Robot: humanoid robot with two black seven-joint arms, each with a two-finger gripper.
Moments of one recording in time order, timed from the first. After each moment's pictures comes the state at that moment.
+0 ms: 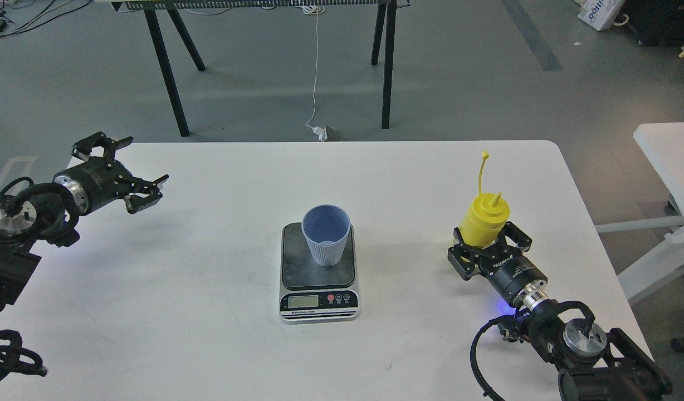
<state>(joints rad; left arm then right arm) -0.76 0.41 -0.98 -0.30 -0.22 -0.49 0.49 0.22 -0.04 1.35 0.71 0.30 0.49 -0.41</state>
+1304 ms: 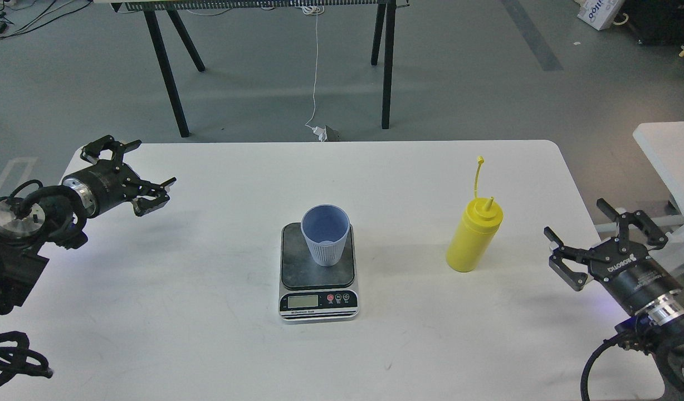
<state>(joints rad) -0.75 0.39 -0.99 -0.30 -0.22 -0.49 0.49 -0.06 -0.40 1.53 1.22 0.30 0.49 -0.41</state>
